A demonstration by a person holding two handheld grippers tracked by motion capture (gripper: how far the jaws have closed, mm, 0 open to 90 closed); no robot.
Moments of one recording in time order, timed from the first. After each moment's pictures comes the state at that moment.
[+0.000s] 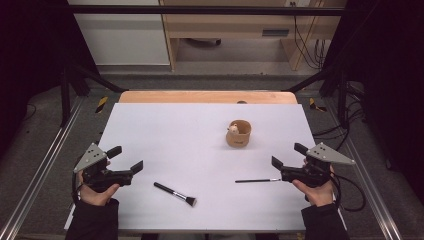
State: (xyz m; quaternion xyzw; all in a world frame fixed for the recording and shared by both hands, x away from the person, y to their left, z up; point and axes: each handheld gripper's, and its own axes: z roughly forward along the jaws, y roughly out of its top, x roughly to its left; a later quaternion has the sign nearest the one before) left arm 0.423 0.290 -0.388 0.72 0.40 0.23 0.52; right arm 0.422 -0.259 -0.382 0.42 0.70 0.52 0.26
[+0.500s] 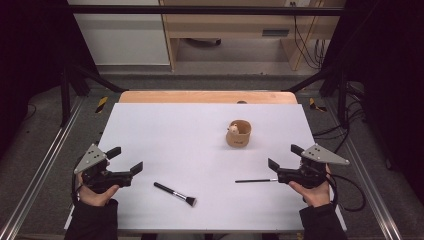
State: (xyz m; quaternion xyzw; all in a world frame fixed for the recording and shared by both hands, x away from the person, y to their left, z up) left arm 0.422 0.290 -0.389 0.73 0.39 0.24 0.51; right arm 0.421 -0.250 -0.386 0.42 0.71 0.51 0.25
